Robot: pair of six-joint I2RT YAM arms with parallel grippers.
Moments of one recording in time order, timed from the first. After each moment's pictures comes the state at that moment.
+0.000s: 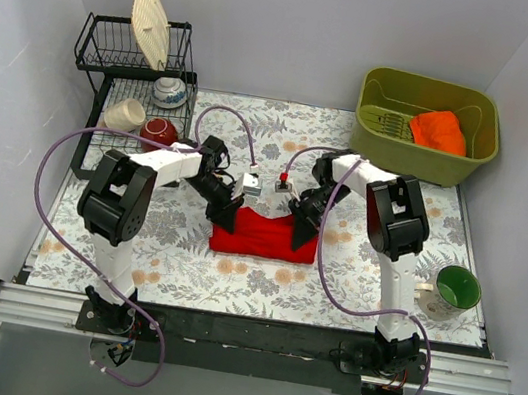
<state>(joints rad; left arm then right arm) -0.37 1.89 1.24 -0.87 0.81 0.97 0.45 2.24 1.60 -1.33 -0.93 -1.02</state>
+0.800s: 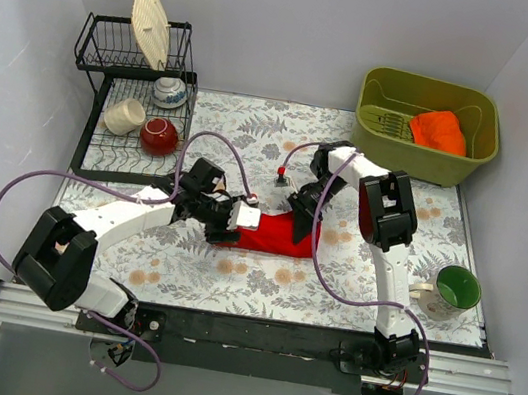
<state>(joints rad) -0.54 1.38 0.85 -0.42 0.63 0.93 0.44 2.40 1.82 -1.47 -0.88 -0.96</state>
